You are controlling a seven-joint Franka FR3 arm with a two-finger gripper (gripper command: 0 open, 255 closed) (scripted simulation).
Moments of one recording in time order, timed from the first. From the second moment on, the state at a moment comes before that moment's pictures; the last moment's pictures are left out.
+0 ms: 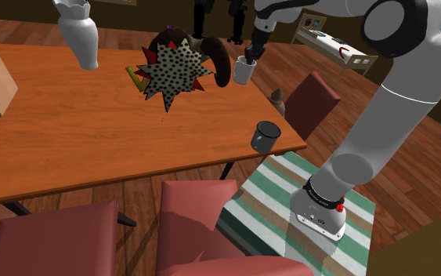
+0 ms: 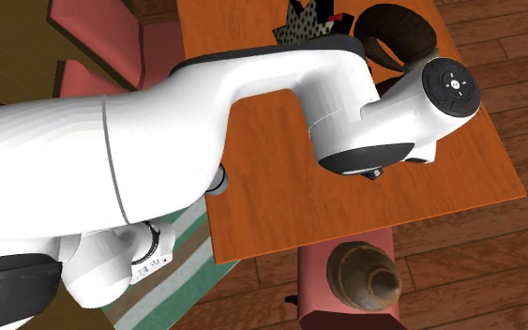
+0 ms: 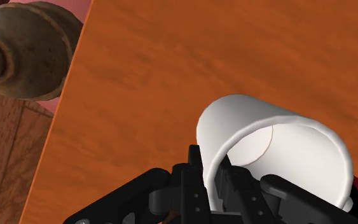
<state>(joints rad) -0.13 0.12 -0.33 -1.82 0.10 1.97 -0.34</state>
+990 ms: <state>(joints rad) -0.09 -0.10 -0.30 -1.94 0.02 1.88 -0.26</state>
